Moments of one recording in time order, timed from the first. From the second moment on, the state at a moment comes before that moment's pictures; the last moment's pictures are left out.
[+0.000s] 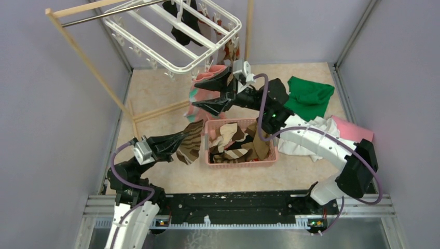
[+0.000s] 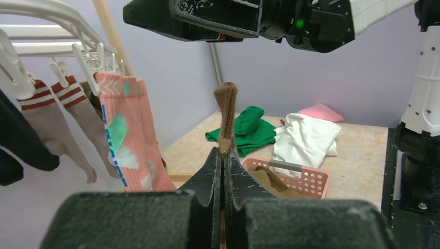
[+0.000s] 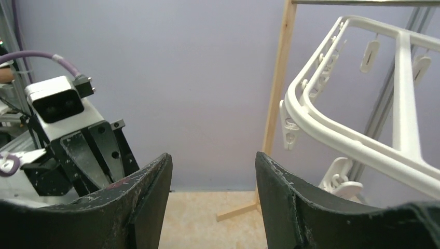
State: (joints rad) left arm -0.18 0.25 0.44 0.41 0.79 -0.23; right arm 0.84 1.47 1.29 0.70 -0.66 0.20
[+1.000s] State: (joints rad) left arm -0.18 0.14 0.35 0.28 0.69 -0.20; right arm 1.08 1.69 1.36 0.78 0.02 0.17
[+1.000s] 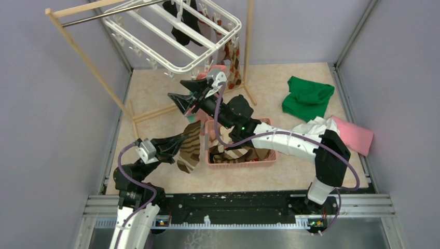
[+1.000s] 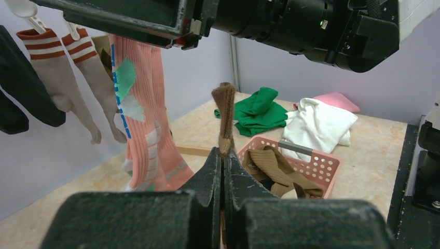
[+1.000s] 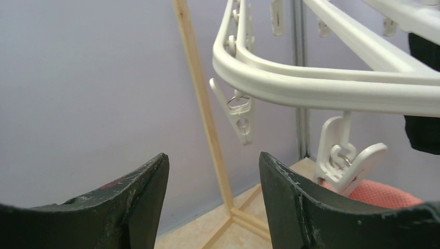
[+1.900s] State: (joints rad) left arm -0.18 0.22 0.37 0.27 0.70 -0.21; right arm 1.08 1.82 1.47 0.96 0.16 0.12
